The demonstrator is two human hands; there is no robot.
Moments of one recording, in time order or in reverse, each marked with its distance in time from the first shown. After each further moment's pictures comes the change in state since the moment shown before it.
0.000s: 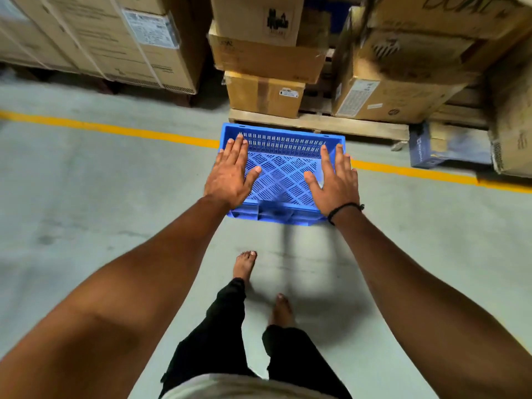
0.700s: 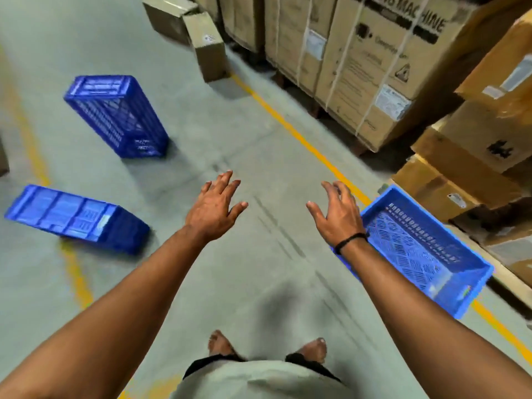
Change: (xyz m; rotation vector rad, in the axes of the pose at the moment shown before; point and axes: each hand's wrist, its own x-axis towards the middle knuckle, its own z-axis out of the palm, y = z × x) left_hand -0.459 -0.163 -0.135 -0.059 0.314 -0.695; right_hand -0.225 -0.326 -0.016 0.166 -0.192 -0.801
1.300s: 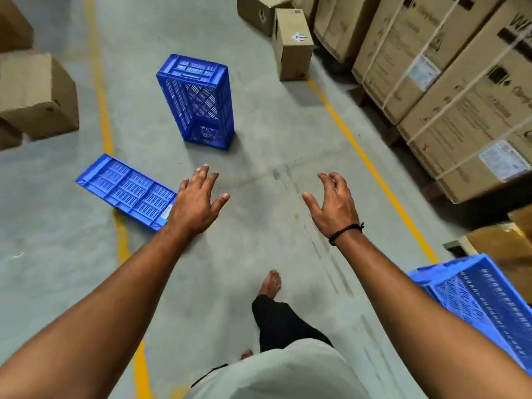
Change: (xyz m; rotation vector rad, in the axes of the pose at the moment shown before) left_hand -0.005 -0.331 -0.076 -0.059 0.135 -0.370; right_hand 0.132 -0.278 0.168 0.003 -0.106 -0.227
